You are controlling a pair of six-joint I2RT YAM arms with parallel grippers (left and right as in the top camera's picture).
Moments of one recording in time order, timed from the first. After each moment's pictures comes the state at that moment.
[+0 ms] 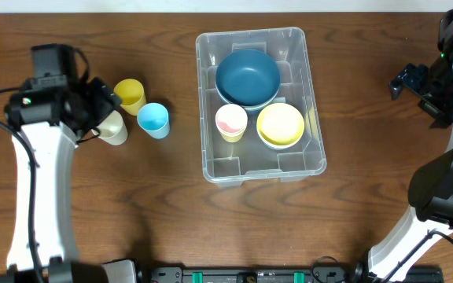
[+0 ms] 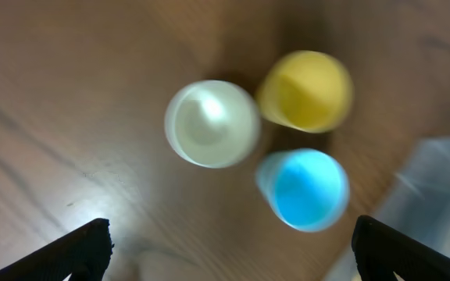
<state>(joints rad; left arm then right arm) 0.17 1.48 1.43 -1.12 -0.07 -0.65 -0.26 2.02 2.04 -1.61 0.07 0.58</state>
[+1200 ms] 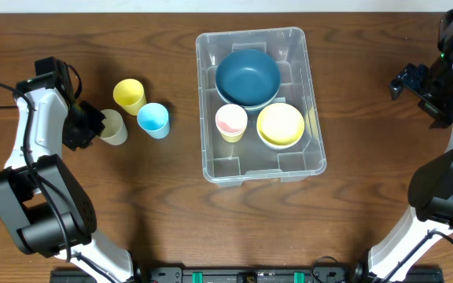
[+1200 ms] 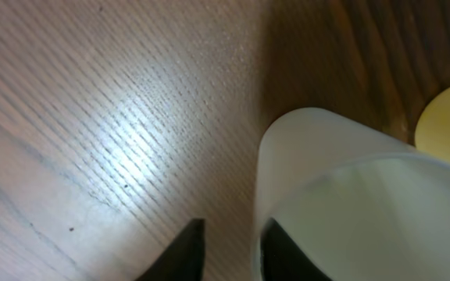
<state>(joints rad) 0.32 1.86 1.41 -1.06 -0.01 -0.60 -0.26 2.02 2.04 -1.61 0.07 0.58</state>
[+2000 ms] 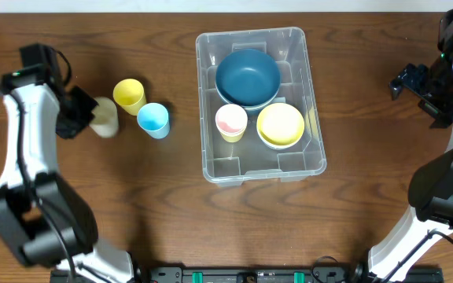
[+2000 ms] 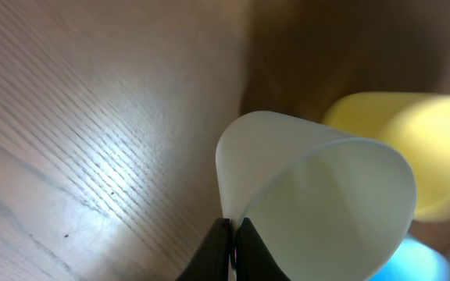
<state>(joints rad) 0.33 1.76 1.53 -1.11 0.04 -0.55 -0.26 2.02 2.04 -1.61 0.07 0.58</state>
